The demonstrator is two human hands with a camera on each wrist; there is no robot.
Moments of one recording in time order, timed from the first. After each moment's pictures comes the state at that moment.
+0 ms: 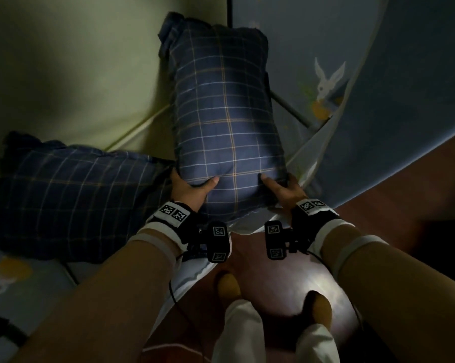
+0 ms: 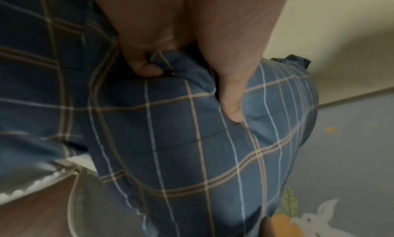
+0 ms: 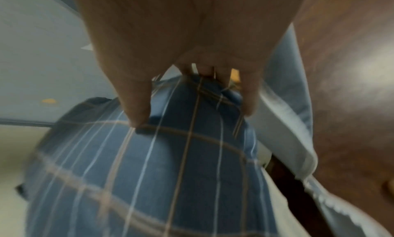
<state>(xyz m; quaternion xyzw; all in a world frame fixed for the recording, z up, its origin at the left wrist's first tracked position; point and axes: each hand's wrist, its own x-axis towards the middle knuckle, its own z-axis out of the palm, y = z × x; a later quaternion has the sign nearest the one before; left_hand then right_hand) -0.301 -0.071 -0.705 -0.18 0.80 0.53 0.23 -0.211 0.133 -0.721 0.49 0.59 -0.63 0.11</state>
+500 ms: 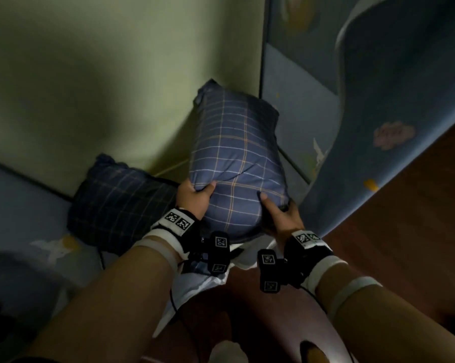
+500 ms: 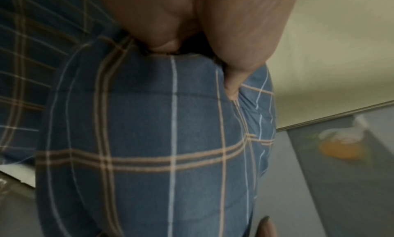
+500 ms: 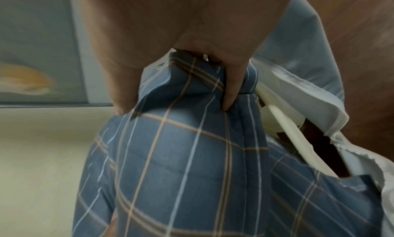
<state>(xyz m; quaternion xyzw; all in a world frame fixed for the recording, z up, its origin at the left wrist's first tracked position) -0.277 -0.054 -0.568 -0.15 0.79 0.59 0.04 -0.205 0.141 -0.626 0.40 0.58 -0.71 0.03</state>
